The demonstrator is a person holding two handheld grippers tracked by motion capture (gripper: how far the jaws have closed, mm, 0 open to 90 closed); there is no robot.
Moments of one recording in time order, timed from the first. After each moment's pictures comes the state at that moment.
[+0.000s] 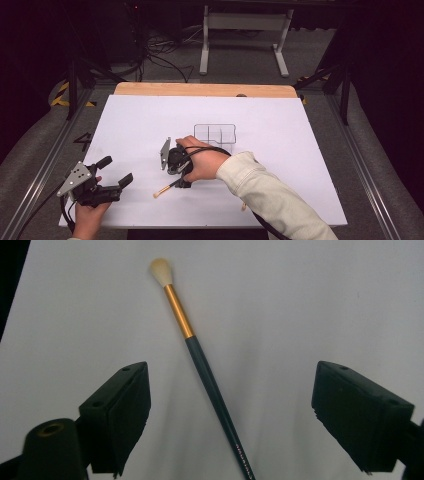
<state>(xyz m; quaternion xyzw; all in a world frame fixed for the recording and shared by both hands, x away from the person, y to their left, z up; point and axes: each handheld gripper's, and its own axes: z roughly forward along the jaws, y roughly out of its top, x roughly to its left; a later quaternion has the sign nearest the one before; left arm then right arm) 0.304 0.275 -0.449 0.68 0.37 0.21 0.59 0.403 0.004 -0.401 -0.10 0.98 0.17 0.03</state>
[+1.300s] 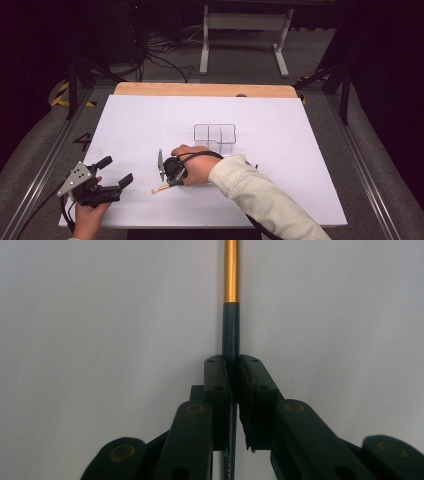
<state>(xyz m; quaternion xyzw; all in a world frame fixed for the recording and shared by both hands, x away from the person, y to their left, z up) 0.304 0.275 -0.450 0.68 0.37 0.21 0.59 0.398 0.017 -0.425 -0.16 0.98 0.08 0.01</state>
